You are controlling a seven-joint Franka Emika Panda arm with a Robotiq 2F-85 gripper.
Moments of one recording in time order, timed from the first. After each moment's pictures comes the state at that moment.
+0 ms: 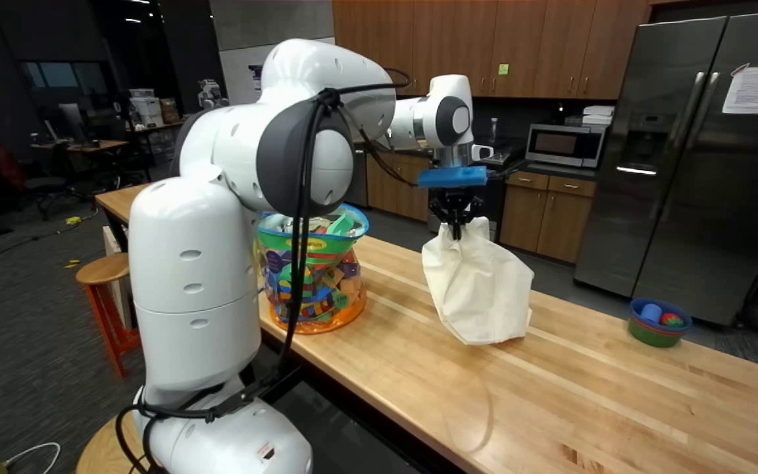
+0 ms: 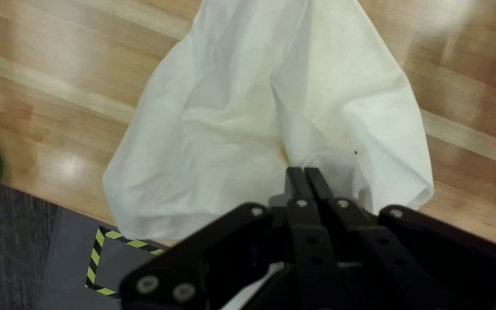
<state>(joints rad) -0.06 0.14 -0.04 -1.64 -0.11 1.82 -0.23</state>
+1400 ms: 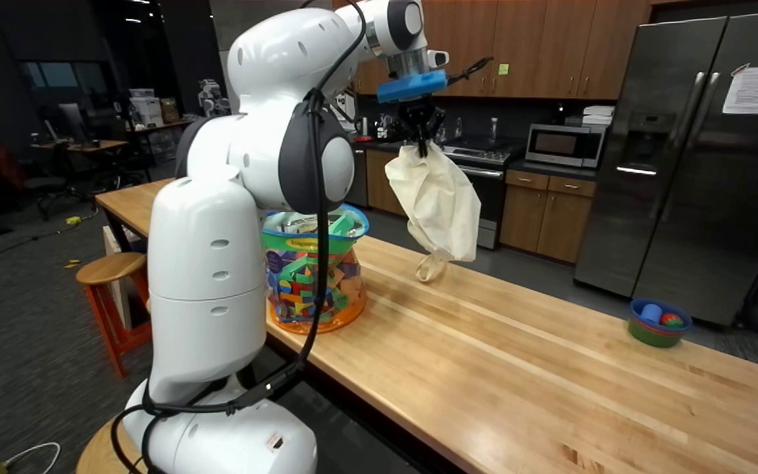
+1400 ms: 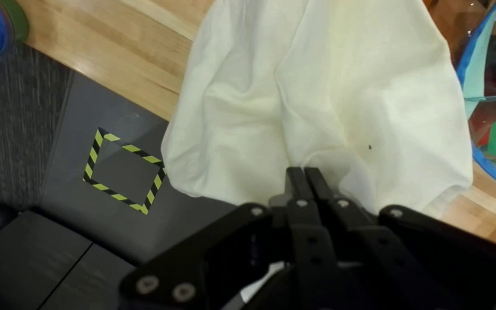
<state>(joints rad) 0.06 0.22 0.03 -1.10 -0.15 1.52 -0.23</state>
